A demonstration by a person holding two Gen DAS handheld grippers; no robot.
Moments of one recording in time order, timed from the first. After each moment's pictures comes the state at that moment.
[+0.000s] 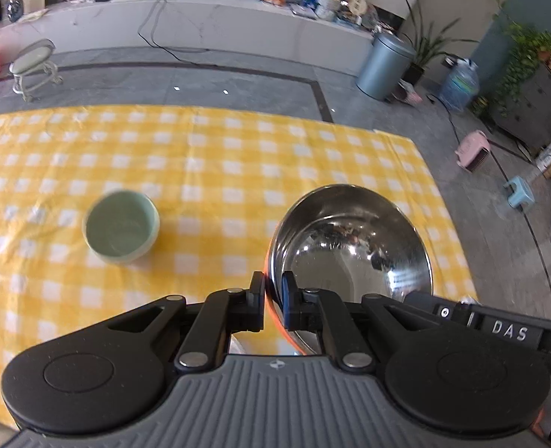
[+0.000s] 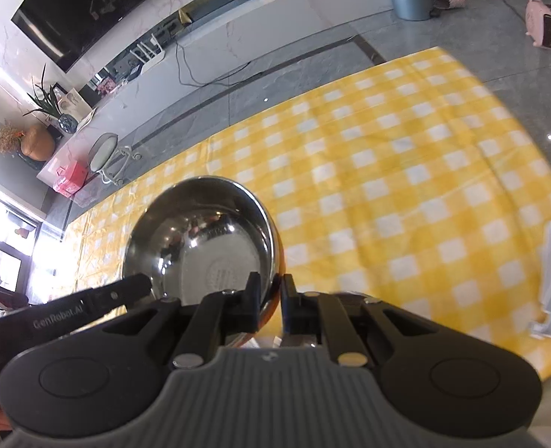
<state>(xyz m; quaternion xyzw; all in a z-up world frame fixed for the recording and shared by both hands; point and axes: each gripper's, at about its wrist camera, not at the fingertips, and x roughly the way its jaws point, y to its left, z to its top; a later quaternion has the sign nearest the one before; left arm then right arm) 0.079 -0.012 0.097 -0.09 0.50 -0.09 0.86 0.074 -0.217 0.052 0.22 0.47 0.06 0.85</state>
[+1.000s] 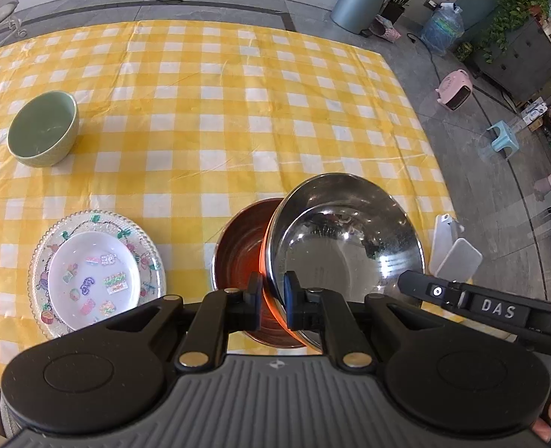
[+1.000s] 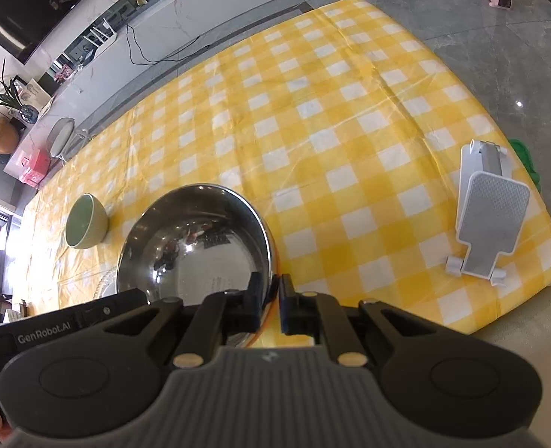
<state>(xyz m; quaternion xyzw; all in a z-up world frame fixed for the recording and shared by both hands) 0.041 -0.078 0.035 -0.08 0.57 -0.13 0.81 0.021 -0.294 -0.009 0.22 0.52 0.02 0.82</state>
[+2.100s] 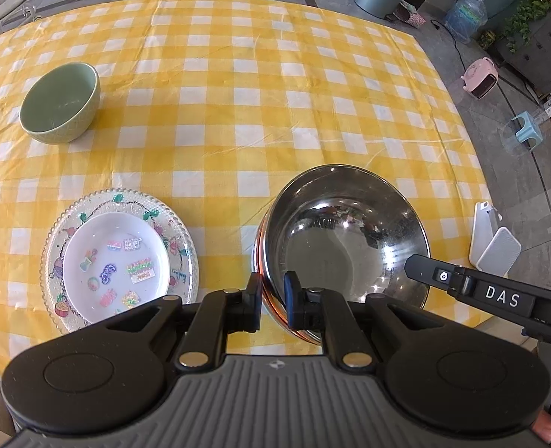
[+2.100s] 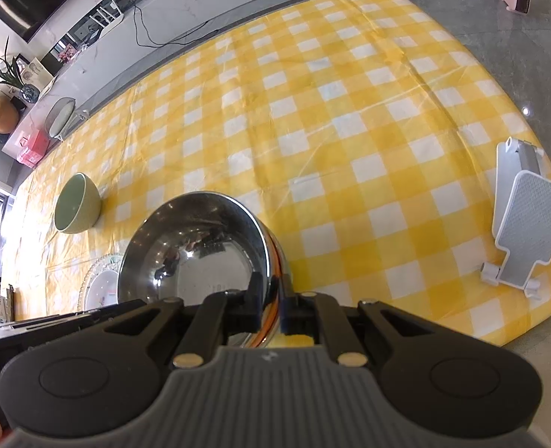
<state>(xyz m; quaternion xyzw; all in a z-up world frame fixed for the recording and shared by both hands) 0.046 -0.064 0.005 -0.06 0.59 -0.10 0.80 0.043 -0.267 -0.041 0.20 0.54 0.03 0.82</state>
